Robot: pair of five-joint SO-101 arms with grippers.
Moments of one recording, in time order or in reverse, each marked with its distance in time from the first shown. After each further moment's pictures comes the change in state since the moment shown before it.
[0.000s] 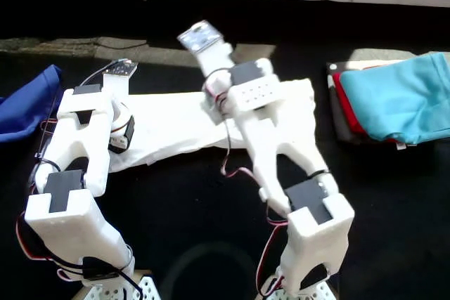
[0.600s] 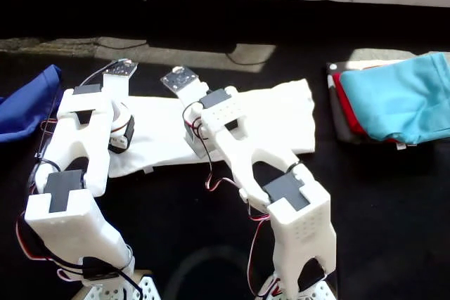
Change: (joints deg) left arm 0.0 0.0 0.0 0.0 0.0; right arm -5.3 9.1 5.2 -0.4 -5.7
